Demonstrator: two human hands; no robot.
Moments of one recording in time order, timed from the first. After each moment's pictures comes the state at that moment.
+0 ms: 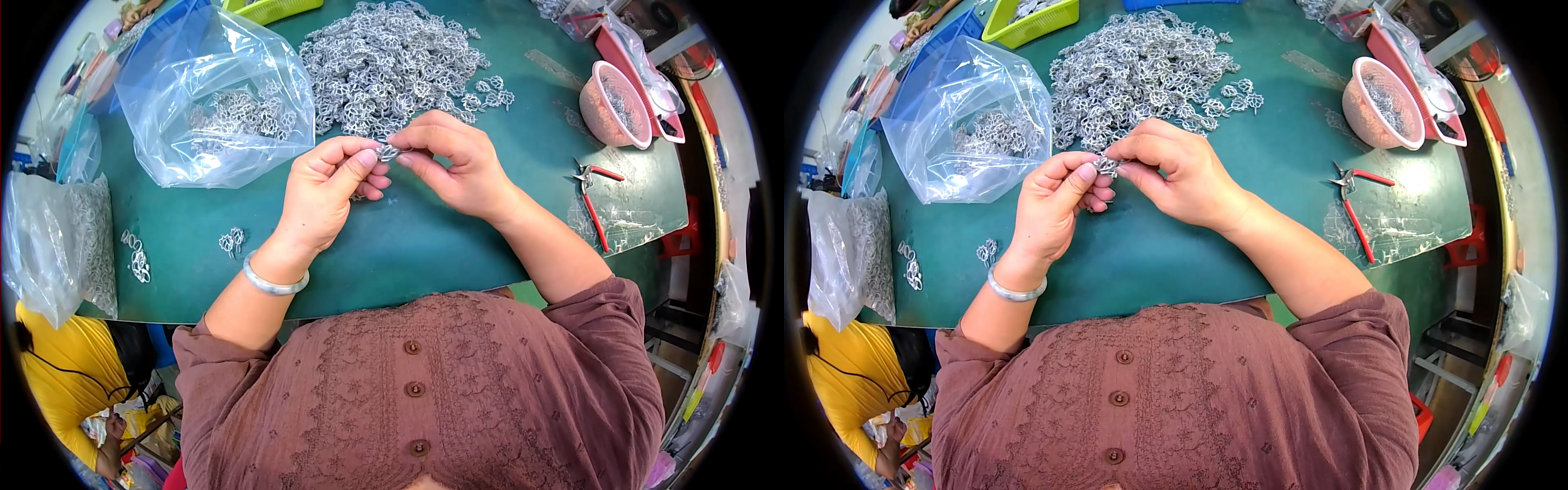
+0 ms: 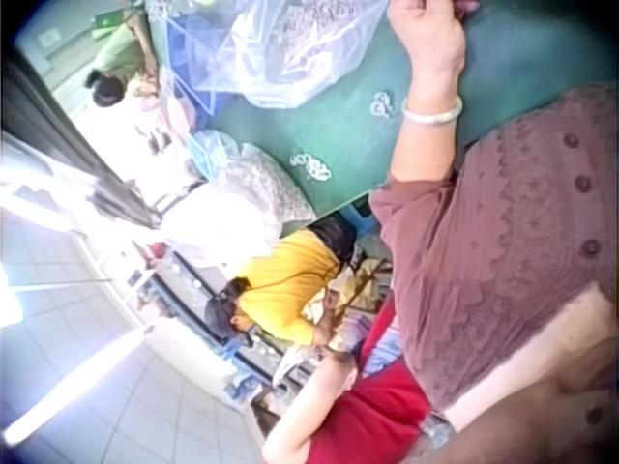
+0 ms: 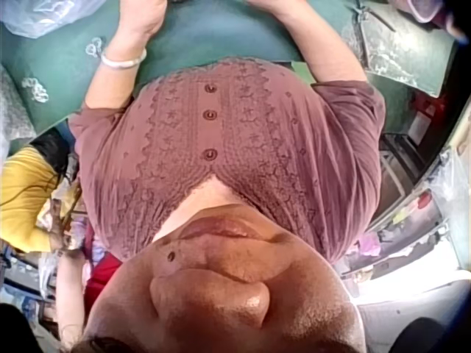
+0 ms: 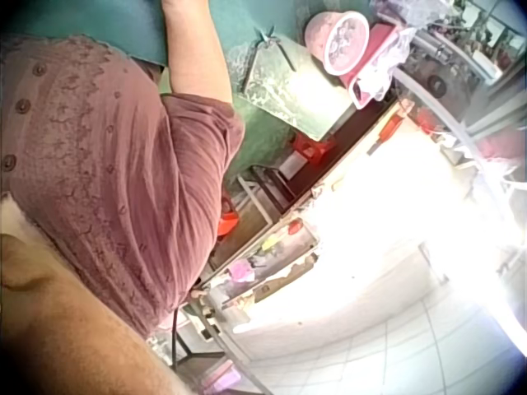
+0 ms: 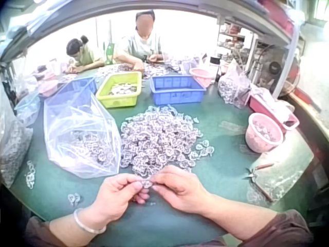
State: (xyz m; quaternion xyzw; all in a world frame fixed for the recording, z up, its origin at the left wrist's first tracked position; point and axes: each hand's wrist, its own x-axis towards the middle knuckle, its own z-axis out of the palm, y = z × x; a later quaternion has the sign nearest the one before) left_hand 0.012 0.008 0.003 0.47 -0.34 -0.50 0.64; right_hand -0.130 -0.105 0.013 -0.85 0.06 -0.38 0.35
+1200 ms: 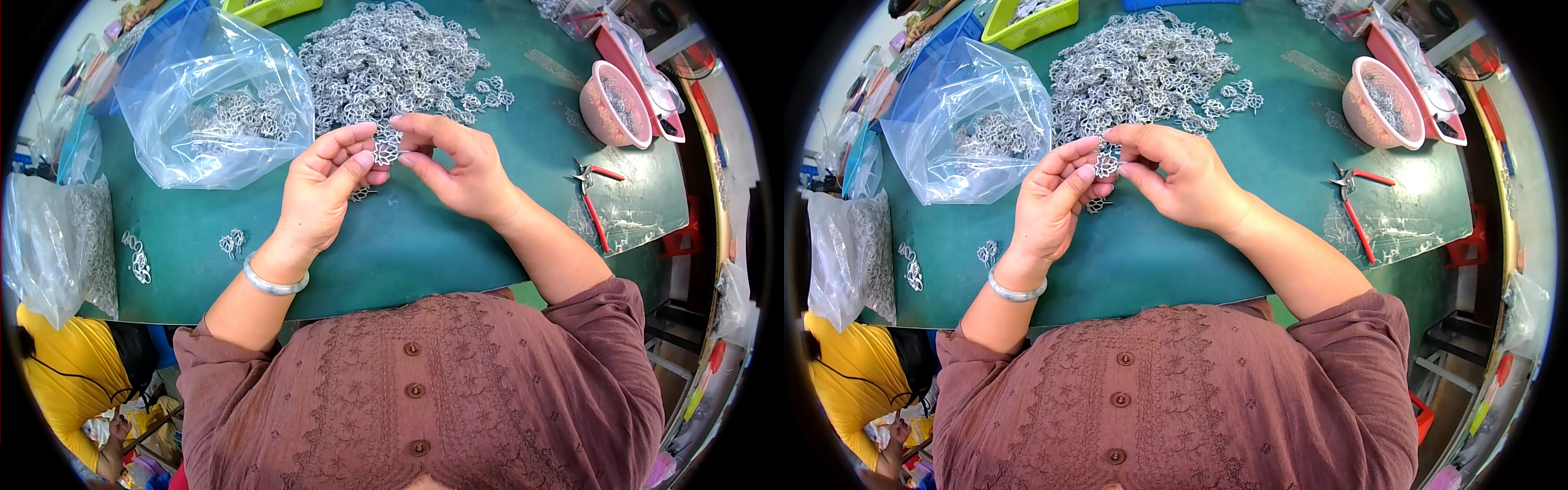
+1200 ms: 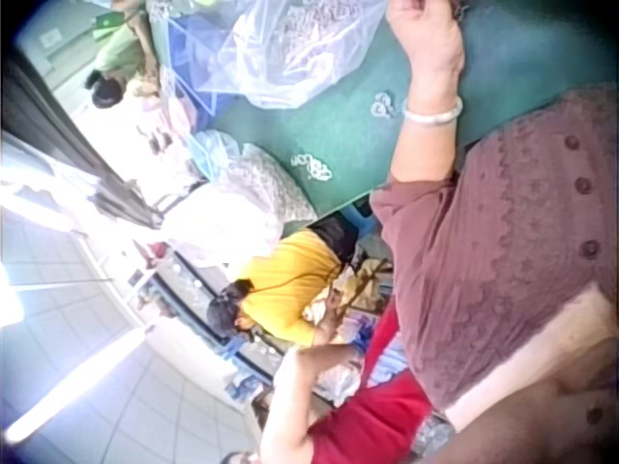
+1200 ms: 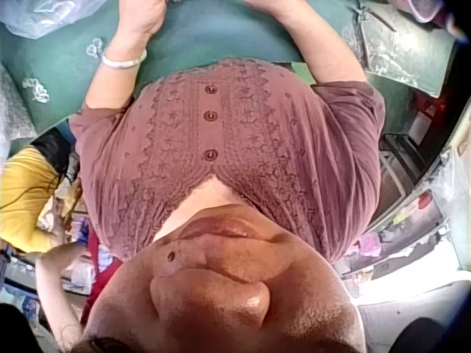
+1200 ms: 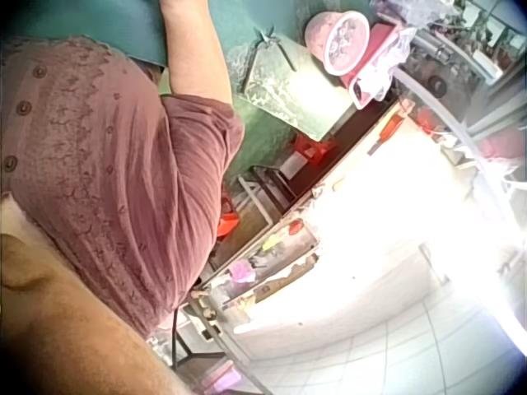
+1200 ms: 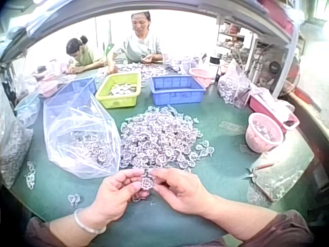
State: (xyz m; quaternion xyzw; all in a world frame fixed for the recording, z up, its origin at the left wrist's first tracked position) left_hand 0.011 0.005 0.003 0.44 -0.32 -0.51 0.67; right_hand -0.131 -0.102 0.010 -0.84 0.09 -0.40 0.37
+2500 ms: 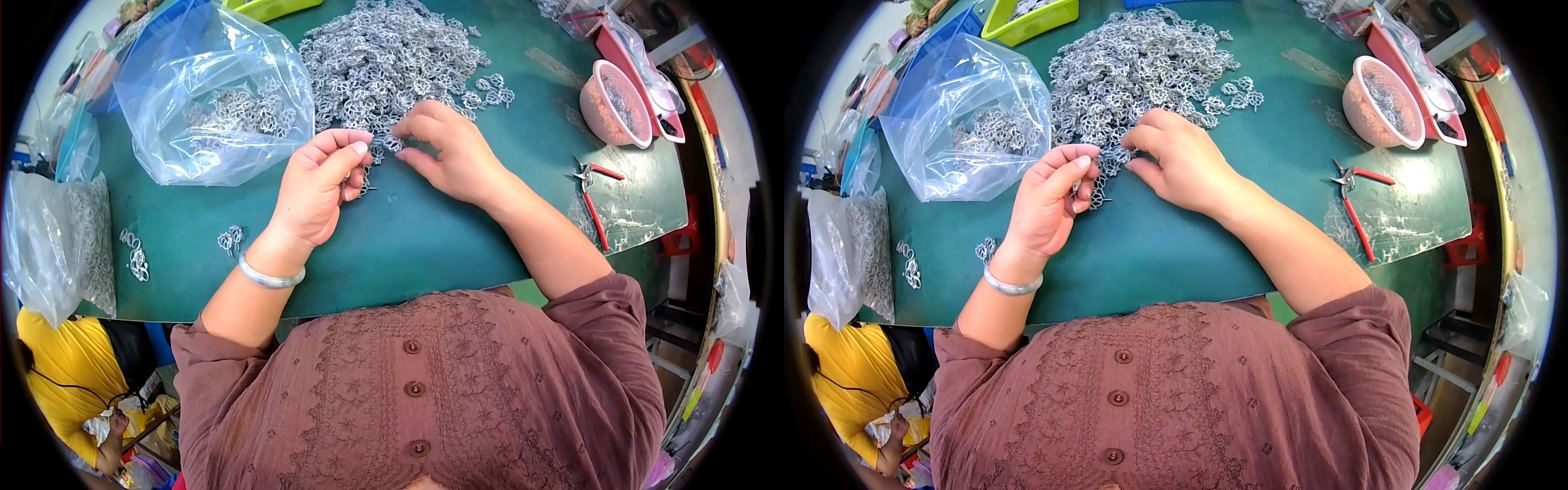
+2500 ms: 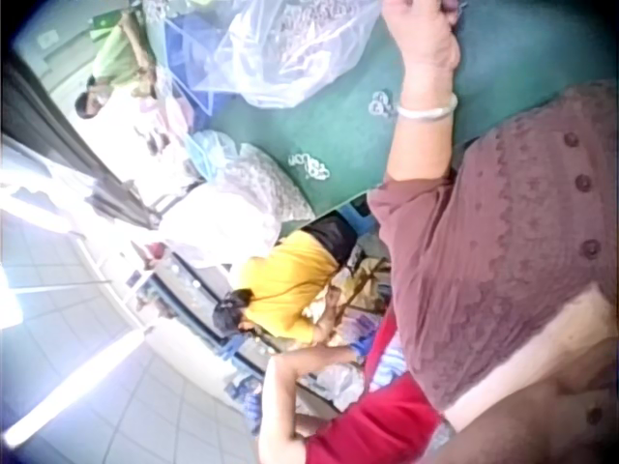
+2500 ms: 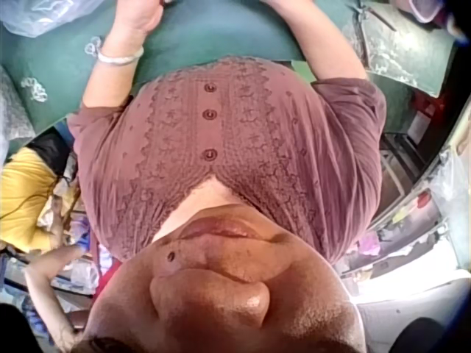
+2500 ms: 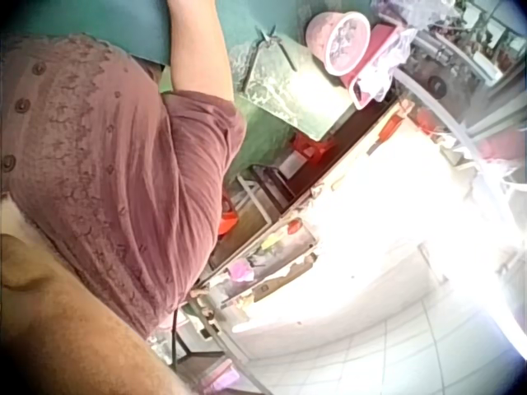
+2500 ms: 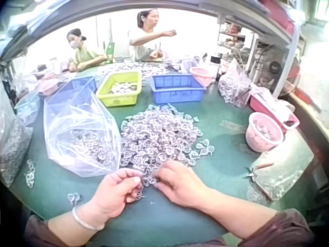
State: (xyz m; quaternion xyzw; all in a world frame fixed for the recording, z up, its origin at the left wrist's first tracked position) left_hand 0.021 0.005 0.003 0.48 -0.24 -0.56 0.63; right_hand -0.129 -0.117 0.002 -0.92 0.14 -0.27 0.24
